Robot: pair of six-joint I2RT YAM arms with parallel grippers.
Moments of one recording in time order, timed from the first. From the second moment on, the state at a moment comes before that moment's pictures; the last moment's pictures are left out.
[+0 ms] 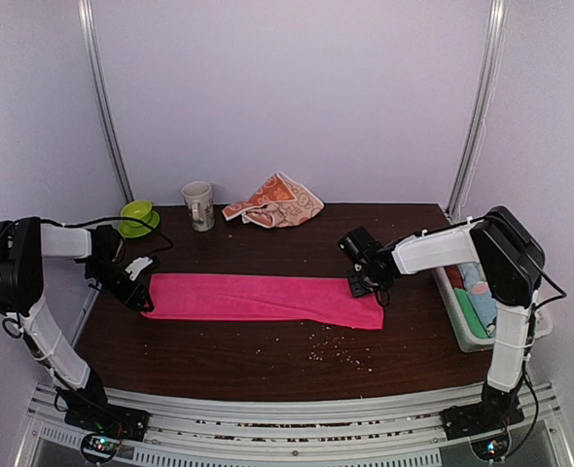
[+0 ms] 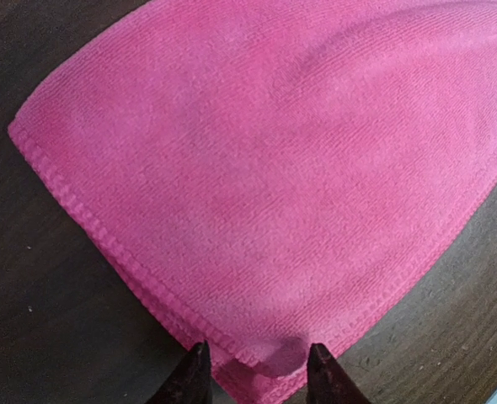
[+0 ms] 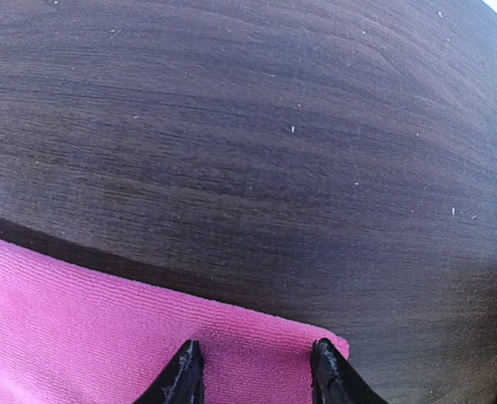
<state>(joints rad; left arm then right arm) 0.10 1.70 0.96 -0.68 0.36 0.63 0.65 1.97 1.21 -0.32 0.45 0.34</state>
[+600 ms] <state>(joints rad) 0.10 1.72 0.96 -0.68 0.36 0.64 0.65 1.99 1.23 -0.32 0.46 0.34</state>
